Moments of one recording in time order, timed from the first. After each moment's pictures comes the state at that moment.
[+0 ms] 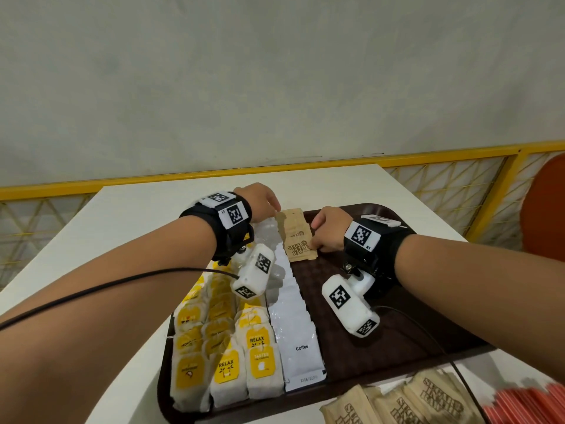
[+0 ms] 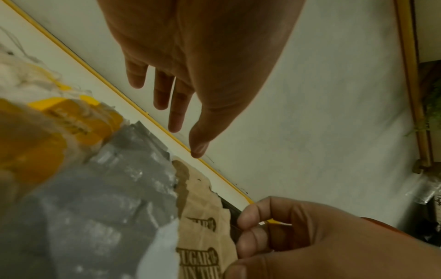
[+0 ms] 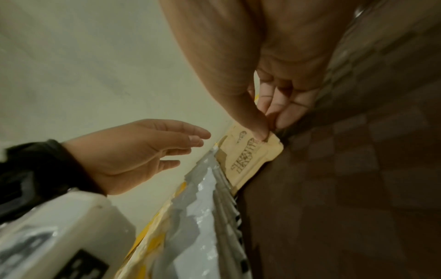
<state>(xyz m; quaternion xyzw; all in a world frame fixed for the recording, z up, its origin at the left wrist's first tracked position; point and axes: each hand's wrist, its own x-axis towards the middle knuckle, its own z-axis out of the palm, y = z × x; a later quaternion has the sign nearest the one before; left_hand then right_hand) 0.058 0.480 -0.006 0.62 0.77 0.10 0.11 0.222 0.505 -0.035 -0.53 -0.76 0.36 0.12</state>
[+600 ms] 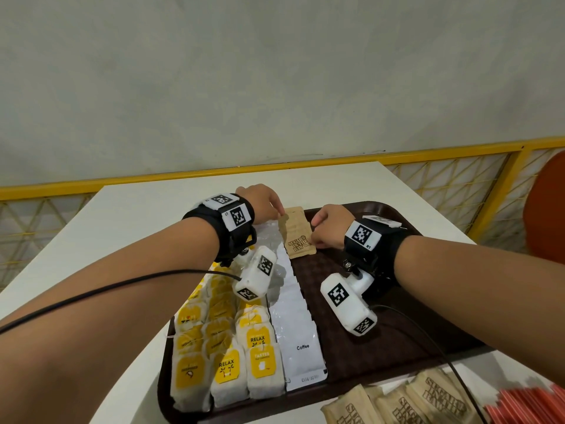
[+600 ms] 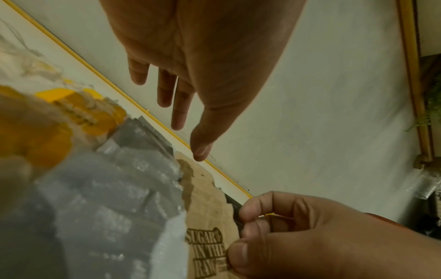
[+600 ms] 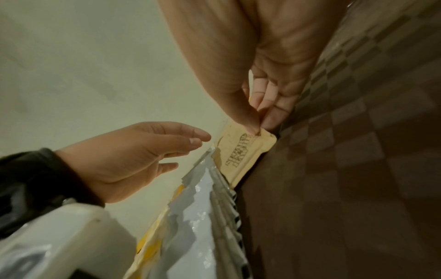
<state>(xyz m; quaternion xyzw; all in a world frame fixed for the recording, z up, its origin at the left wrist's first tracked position) 0.063 0.482 -0.012 0.62 0.77 0.09 0.10 0.221 0.512 -0.046 -0.54 -0.72 0.39 0.20</state>
